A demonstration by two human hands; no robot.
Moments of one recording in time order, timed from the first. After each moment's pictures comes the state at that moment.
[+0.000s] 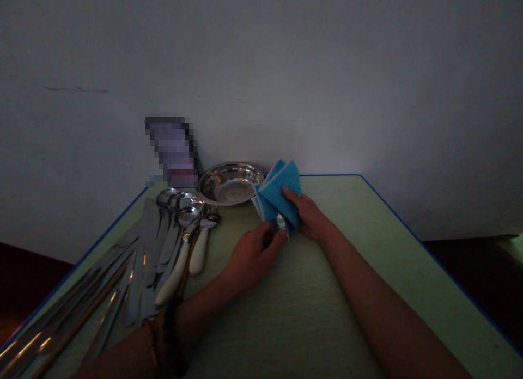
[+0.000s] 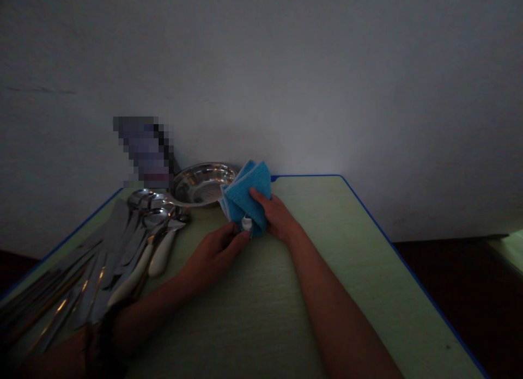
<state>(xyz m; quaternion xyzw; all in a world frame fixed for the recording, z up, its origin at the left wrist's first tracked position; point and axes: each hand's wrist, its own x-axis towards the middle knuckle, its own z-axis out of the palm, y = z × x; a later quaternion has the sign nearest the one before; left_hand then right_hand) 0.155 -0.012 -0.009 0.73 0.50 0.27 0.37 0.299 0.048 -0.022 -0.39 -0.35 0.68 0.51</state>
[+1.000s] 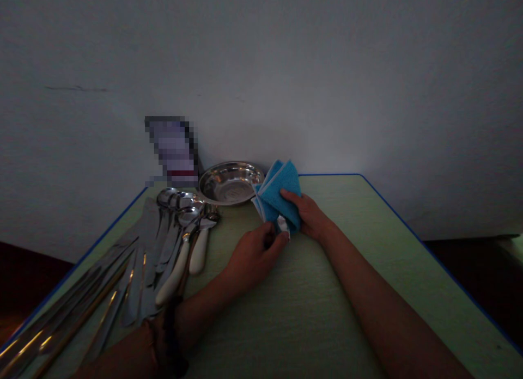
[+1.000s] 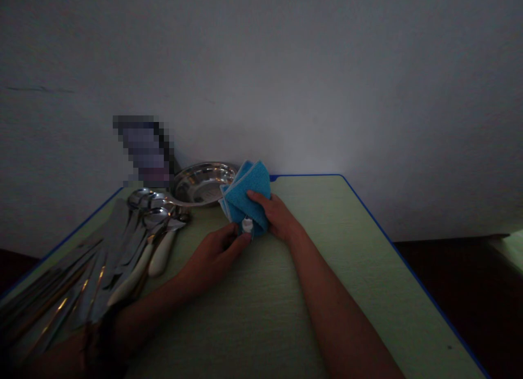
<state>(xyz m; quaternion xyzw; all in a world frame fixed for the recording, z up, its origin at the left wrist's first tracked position) 0.154 -0.011 -0.009 0.74 0.49 0.27 0.36 0.298 0.048 -0.020 -0.39 -0.36 0.68 0.51</state>
